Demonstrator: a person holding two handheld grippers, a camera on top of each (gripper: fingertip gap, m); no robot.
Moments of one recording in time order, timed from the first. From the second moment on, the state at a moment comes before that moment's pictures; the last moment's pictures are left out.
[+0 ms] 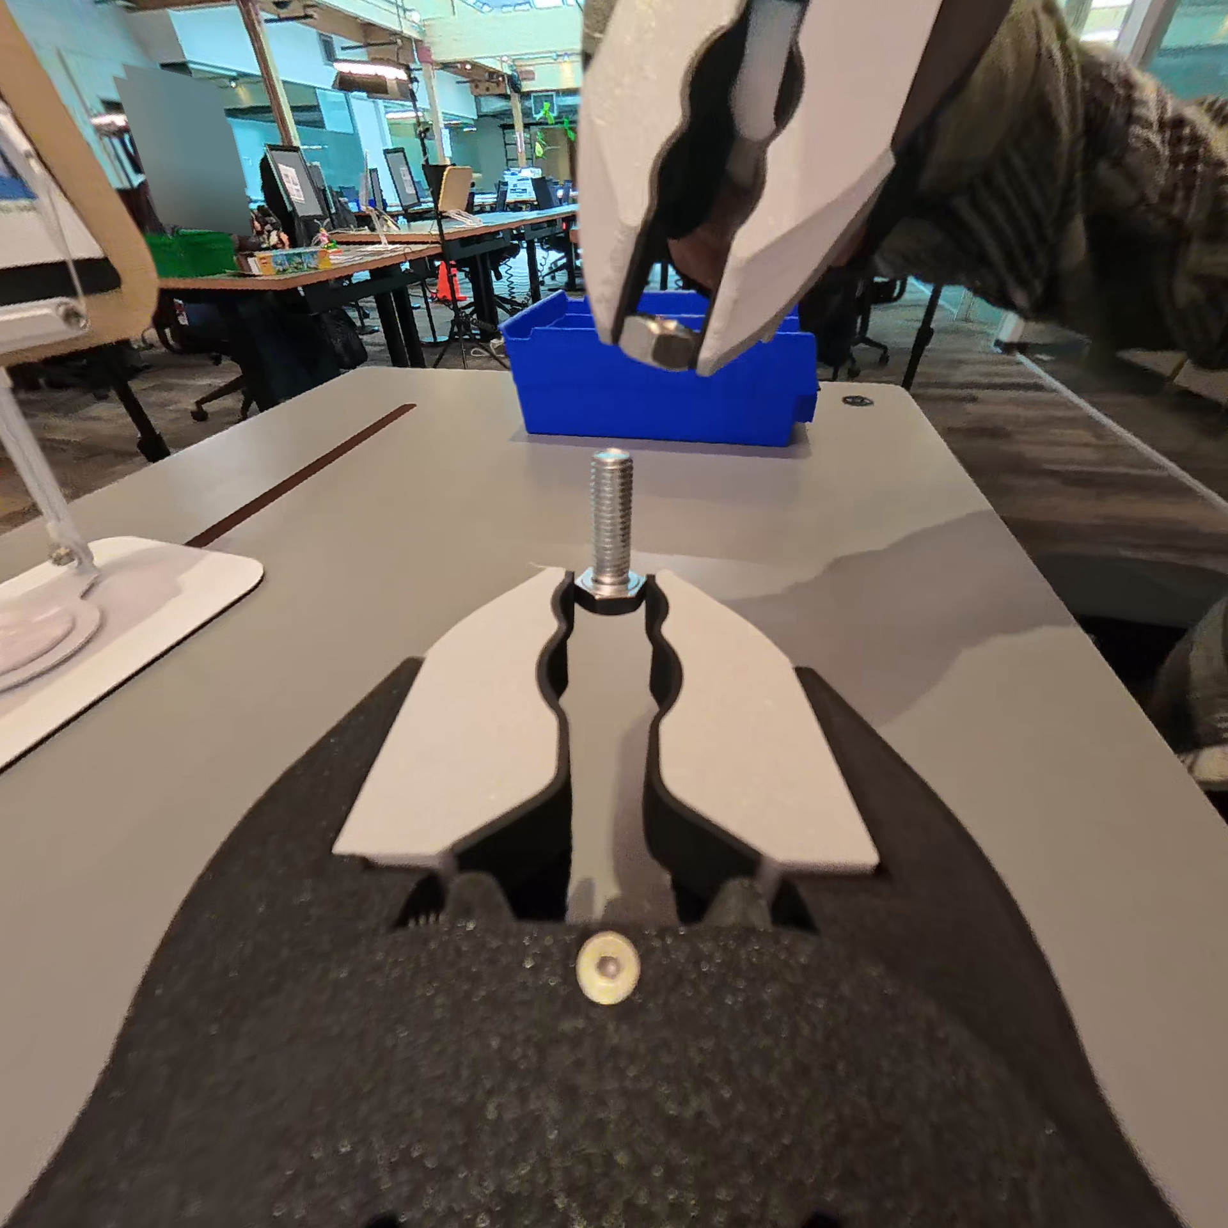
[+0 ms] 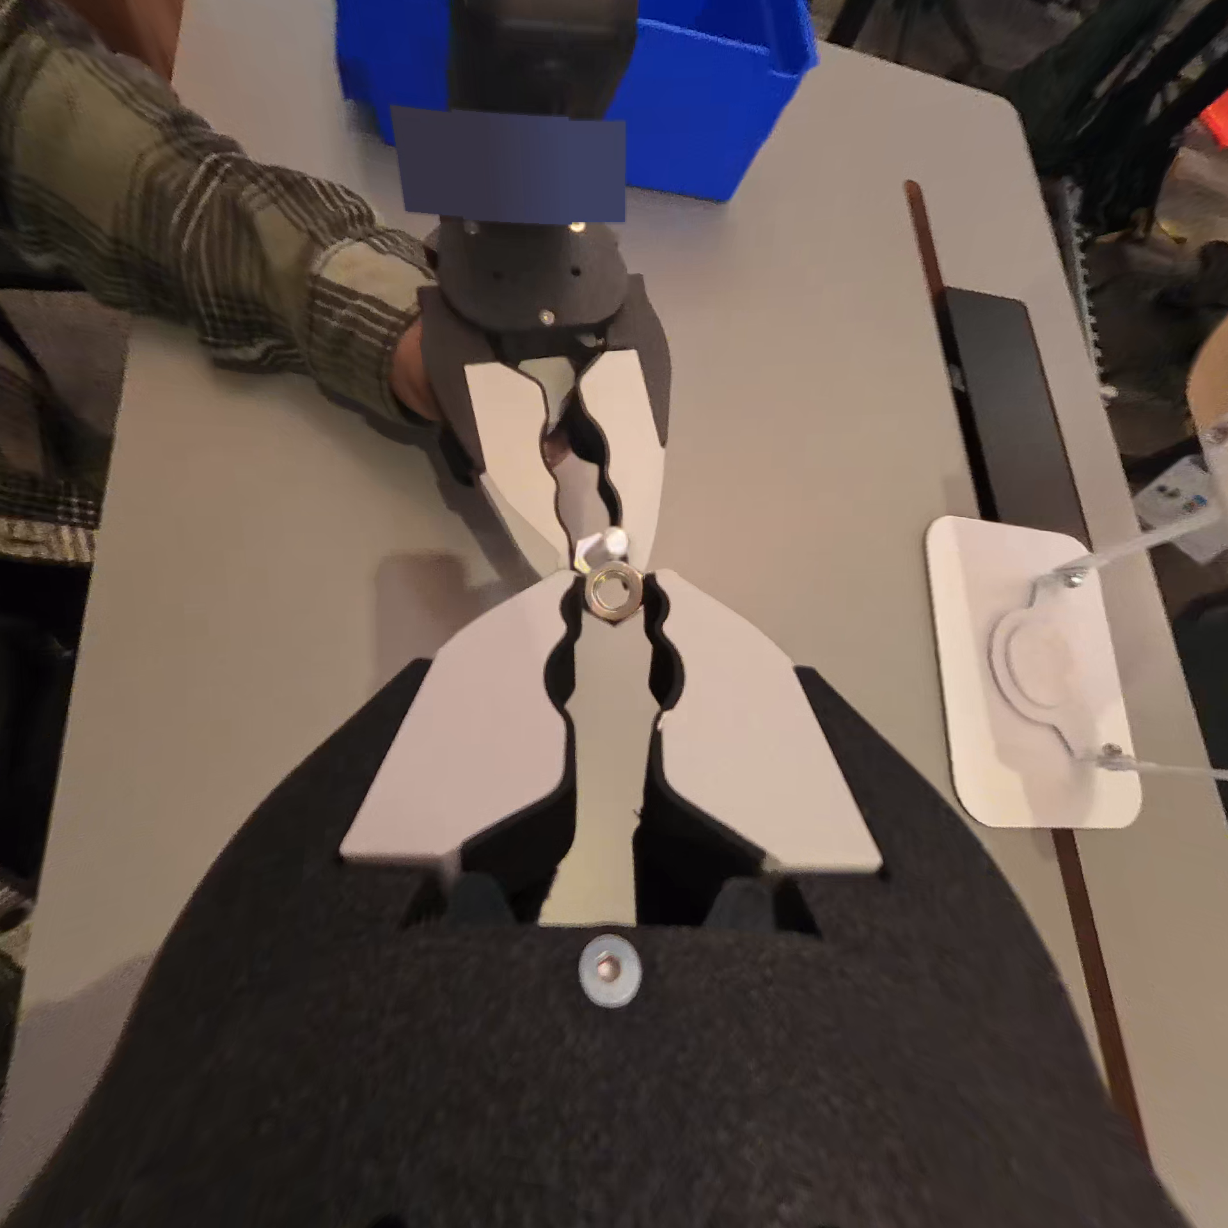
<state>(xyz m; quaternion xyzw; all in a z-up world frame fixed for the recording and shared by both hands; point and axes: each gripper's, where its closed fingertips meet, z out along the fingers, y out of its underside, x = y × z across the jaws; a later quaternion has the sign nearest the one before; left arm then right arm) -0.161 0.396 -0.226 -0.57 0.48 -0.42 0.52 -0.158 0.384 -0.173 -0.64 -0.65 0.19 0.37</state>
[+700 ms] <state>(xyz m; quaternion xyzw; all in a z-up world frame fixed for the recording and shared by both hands) -0.150 0.381 -0.227 -0.55 0.51 -0.39 0.53 -0.166 0.374 -0.191 -0.64 -0.67 0.21 0.31</state>
